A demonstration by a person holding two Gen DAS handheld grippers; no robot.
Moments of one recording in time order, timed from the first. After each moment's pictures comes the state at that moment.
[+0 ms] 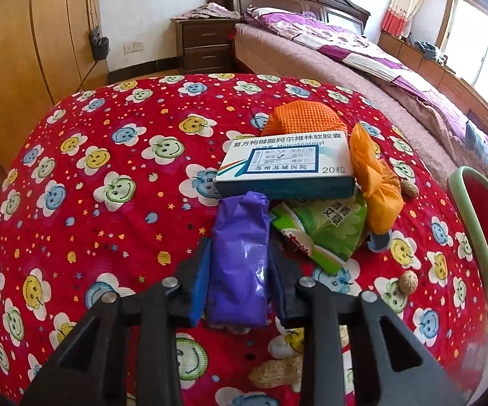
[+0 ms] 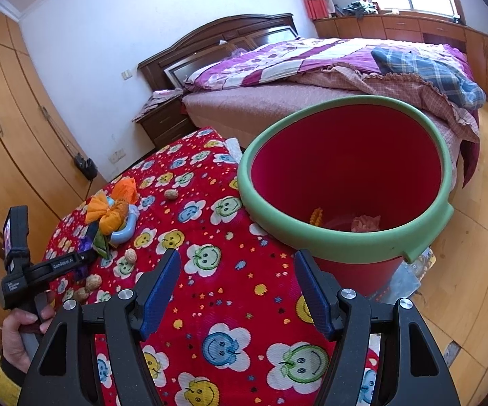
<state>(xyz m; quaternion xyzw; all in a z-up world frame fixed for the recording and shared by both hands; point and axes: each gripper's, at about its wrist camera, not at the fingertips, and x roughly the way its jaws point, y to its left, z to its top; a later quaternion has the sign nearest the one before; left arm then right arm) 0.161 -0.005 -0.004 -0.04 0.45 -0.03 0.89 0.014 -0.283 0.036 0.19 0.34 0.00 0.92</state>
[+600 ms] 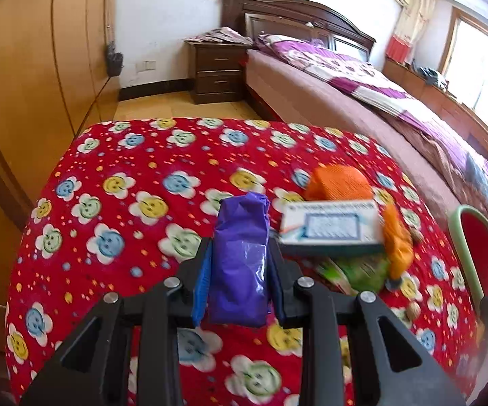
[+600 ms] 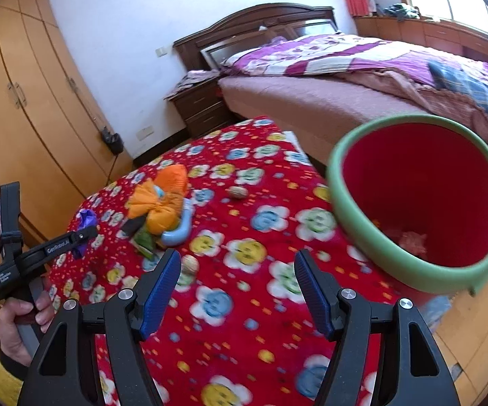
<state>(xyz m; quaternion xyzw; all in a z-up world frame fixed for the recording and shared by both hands) 0.172 0.056 0.035 -0.07 0.40 -0.01 0.91 0.069 -0.212 0.056 0.16 0.36 0.07 0.92</state>
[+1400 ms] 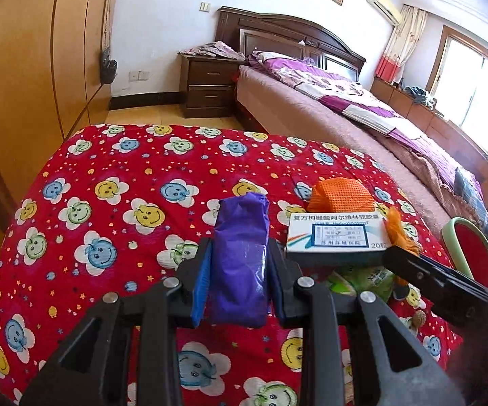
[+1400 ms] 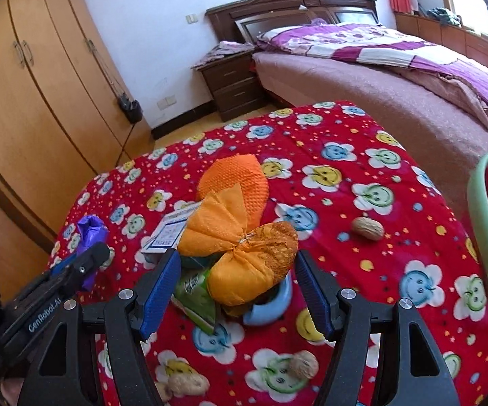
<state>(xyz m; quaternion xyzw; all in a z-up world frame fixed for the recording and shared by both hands) 0.172 0.070 0.018 -0.09 0.36 -0.04 0.93 0.165 -0.120 0.031 0.12 0.39 0.12 0.90</state>
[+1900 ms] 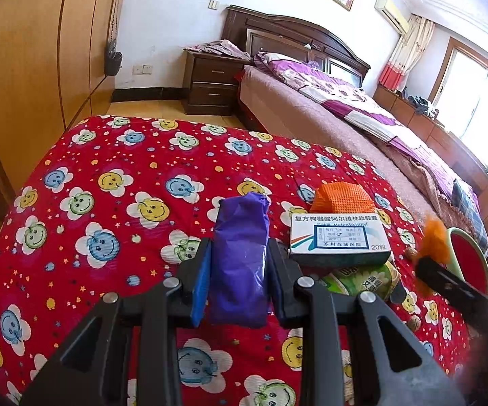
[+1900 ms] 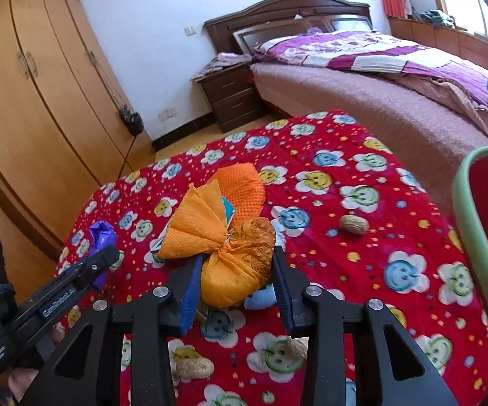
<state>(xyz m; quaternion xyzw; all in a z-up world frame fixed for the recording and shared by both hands) 0.171 0.080 0.018 -0.12 0.36 -0.04 0.92 0.136 -0.134 0.049 0.13 0.36 0.11 0.92</state>
